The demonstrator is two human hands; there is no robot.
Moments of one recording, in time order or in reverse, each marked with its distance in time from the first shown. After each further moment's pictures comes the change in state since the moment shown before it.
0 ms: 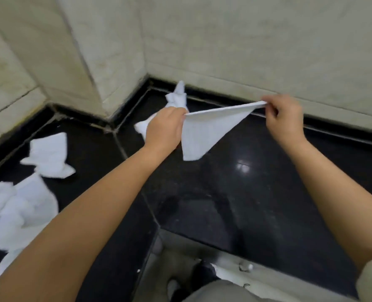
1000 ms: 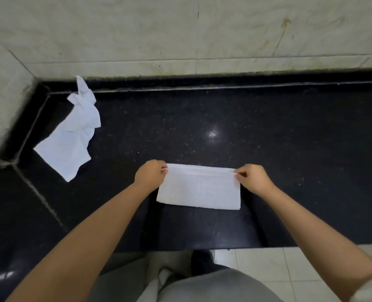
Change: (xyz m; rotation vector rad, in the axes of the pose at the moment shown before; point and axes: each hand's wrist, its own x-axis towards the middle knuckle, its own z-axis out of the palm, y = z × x) left_hand -0.055 0.104 0.177 0.038 -0.986 -0.261; right_hand -0.196 0.155 -0.054 0.051 -0.743 0.775
